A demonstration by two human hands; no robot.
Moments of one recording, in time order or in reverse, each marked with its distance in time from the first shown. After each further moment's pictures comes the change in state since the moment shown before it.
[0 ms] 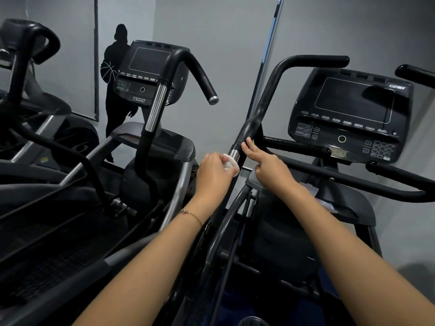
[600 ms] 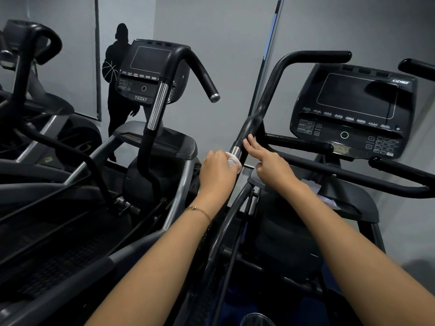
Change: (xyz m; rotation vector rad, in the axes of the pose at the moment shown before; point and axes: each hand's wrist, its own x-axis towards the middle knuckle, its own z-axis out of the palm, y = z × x) left_hand 0.001 0.002 0.006 0.123 0.013 -0.015; right_hand 0.002 0.005 0.006 0.003 -0.010 -0.020
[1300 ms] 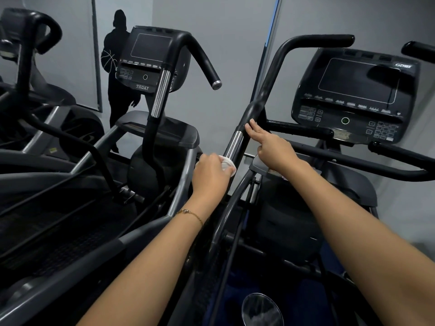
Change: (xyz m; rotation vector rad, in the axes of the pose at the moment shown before) left_hand -0.028 -0.039 -0.004 0.159 -0.014 -0.012; right_hand -0.004 -0.008 -0.006 -0.225 -0.022 -0.026
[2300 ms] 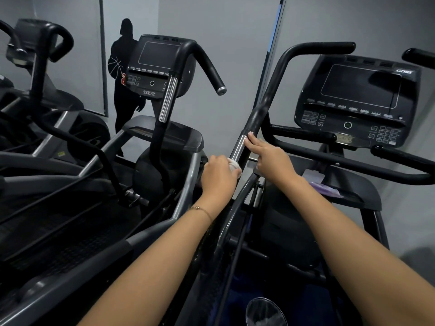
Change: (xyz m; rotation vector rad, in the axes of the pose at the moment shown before) left_hand -0.007 0.010 -0.006 -0.054 -0.024 -0.009; right_hand -0.016 -0.014 0.015 0.012 0.097 -0.070
